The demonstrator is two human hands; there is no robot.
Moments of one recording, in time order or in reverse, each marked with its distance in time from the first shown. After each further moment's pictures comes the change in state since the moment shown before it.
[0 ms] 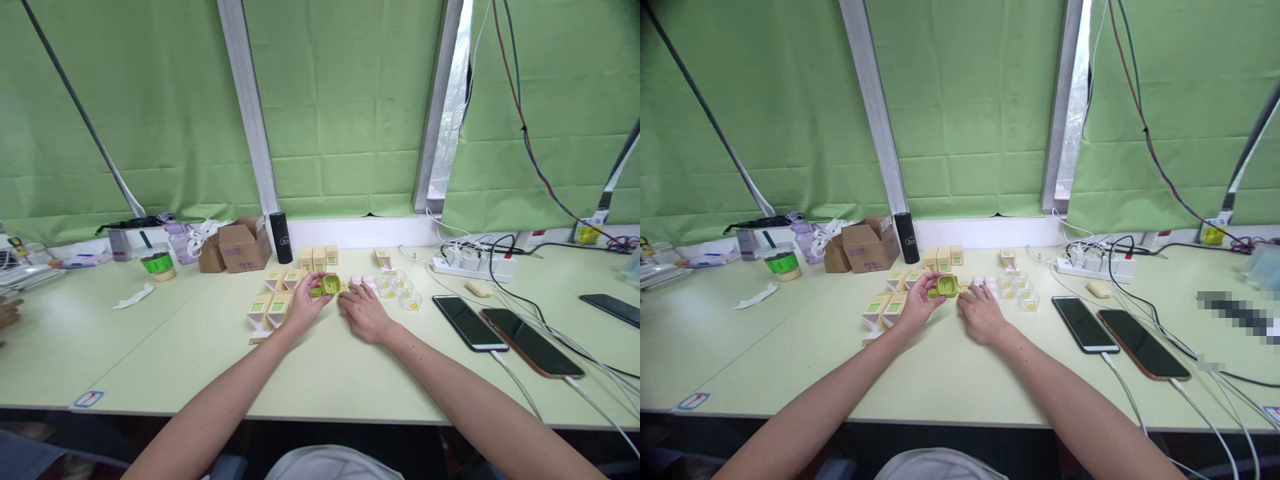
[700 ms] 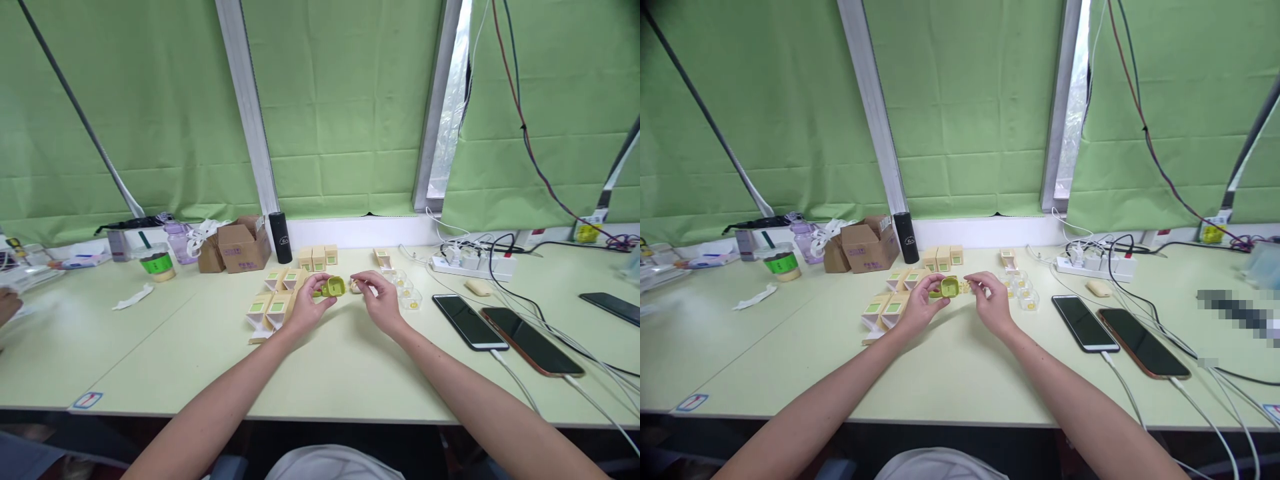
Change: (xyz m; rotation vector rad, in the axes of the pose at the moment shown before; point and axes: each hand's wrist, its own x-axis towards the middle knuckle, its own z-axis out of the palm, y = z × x) left_hand -0.007 0.012 0.007 0.015 -0.005 -0.043; right_hand 0.007 -0.003 -0.030 0.912 0.702 0.219
